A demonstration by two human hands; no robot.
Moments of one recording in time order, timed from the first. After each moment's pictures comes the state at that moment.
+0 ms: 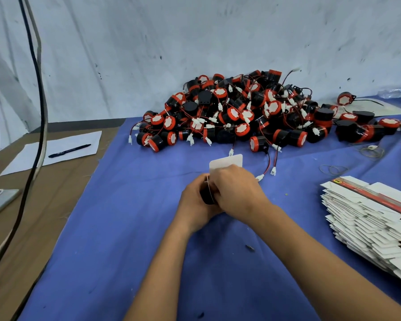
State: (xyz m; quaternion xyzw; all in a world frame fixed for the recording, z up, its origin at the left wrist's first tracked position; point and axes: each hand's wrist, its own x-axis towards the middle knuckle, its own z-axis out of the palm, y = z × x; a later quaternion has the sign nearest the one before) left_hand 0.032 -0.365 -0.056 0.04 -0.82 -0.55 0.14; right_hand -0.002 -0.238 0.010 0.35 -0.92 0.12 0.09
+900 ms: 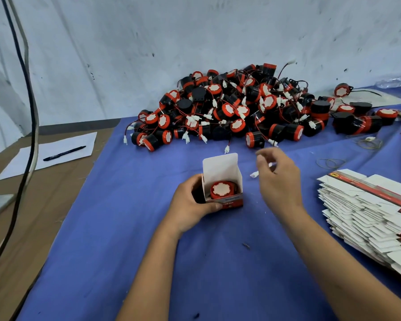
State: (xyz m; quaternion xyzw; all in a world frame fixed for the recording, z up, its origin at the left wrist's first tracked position) left_hand 0.038 -0.373 -0.052 0.02 -0.80 -0.59 0.11; right_hand -0.034 -0.176 -0.027 0.09 -0.78 0.59 0.20
